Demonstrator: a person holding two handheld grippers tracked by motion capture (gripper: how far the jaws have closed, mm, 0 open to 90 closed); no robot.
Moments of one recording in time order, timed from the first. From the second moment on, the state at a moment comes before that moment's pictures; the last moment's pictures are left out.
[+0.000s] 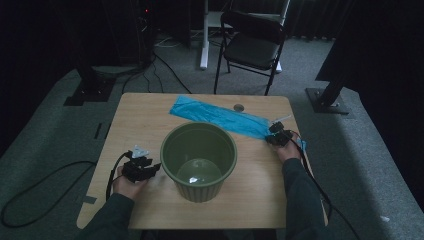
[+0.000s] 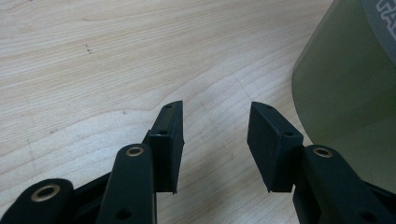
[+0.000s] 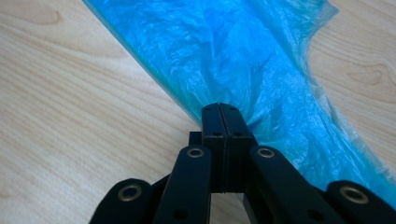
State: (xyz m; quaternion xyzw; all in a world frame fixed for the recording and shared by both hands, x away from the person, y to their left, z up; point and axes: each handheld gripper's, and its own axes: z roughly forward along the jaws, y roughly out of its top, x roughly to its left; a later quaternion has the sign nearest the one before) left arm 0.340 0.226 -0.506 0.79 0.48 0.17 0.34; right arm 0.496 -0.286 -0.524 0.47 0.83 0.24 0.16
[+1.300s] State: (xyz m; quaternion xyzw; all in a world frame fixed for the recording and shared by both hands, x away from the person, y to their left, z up) left arm 0.344 0.211 -0.498 0.80 0.44 0.17 0.37; right arm 0.297 -0.276 -0.520 0.35 0.89 0.26 0.10
